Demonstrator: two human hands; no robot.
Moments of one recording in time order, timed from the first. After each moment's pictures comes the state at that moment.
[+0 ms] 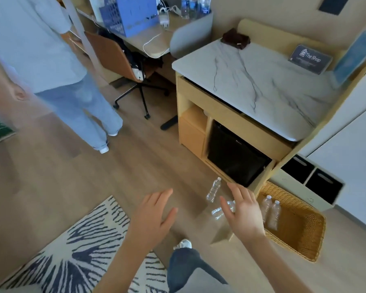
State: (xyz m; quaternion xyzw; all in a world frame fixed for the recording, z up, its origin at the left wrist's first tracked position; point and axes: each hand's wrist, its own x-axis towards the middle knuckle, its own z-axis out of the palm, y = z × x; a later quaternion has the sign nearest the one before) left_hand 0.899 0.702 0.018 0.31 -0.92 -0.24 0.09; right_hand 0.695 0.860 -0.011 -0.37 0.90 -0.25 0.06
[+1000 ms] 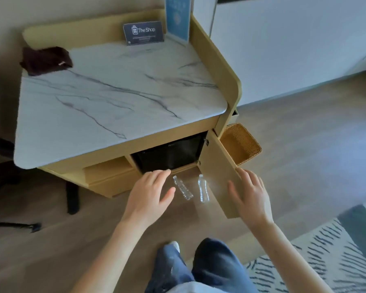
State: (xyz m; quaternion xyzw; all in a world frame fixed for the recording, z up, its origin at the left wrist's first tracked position) left_hand 0.565 0.380 0.011 -0.28 -0.94 -0.22 -0.03; right_hand 0.659 0.643 0.006 0.19 0.95 -0.24 -0.08
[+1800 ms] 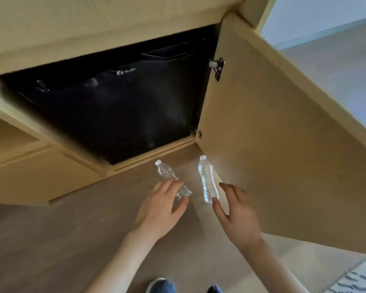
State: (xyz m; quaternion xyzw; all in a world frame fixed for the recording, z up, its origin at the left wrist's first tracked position) left_hand 0.506 0.493 -0.542 -0.28 -0.92 -0.21 -0.17; right_hand 0.608 0.688 -0.570 0.17 0.95 -0.25 -0.07
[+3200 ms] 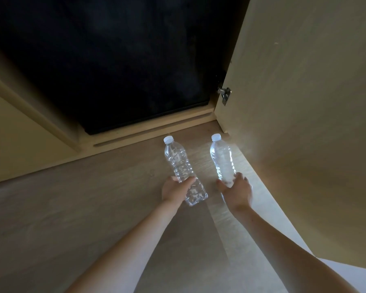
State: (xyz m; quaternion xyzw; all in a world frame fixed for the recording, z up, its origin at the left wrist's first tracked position) left_hand 0.467 0.546 -0.870 0.24 -0.75 -0.55 -0.29; right_hand 0.526 0.712 -0.892 0.41 0.85 -0.34 0.05
